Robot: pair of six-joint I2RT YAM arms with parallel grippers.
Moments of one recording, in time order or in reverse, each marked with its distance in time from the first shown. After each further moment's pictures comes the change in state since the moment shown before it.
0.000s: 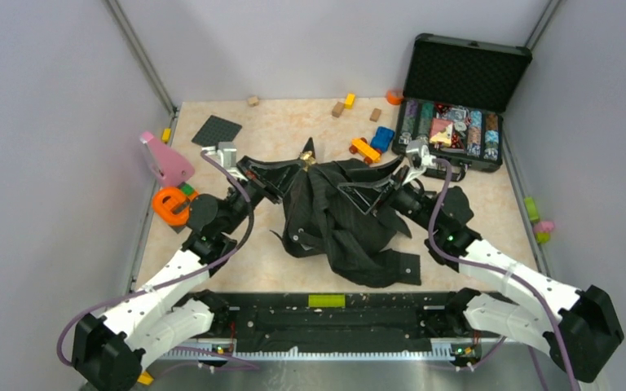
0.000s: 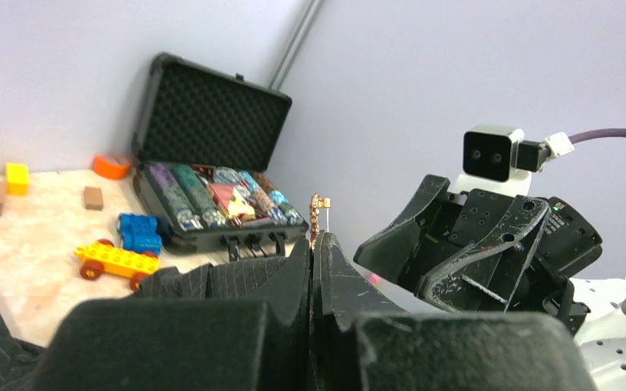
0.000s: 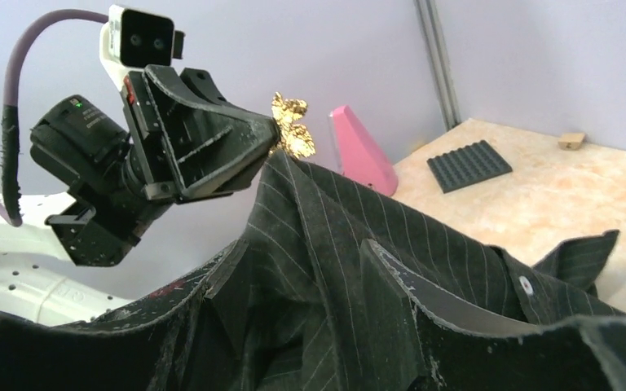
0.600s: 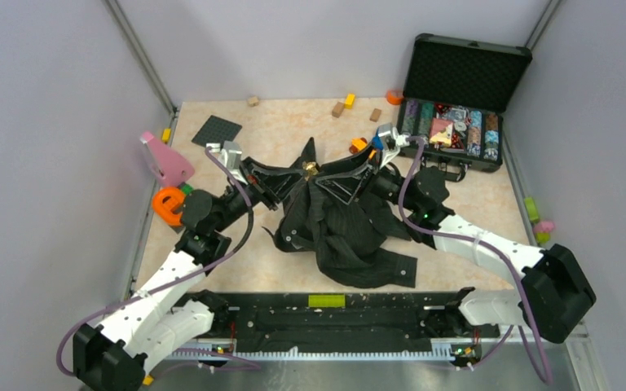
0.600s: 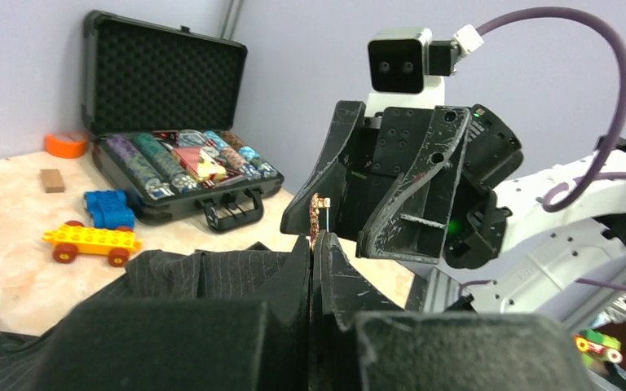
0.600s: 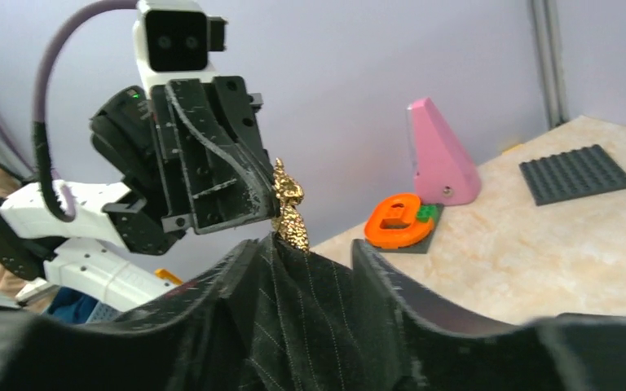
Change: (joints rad) left arm 0.069 -0.042 0.011 -0.074 0.241 0.043; right arm -0.004 0.285 0.132 0.216 -0.199 0.132
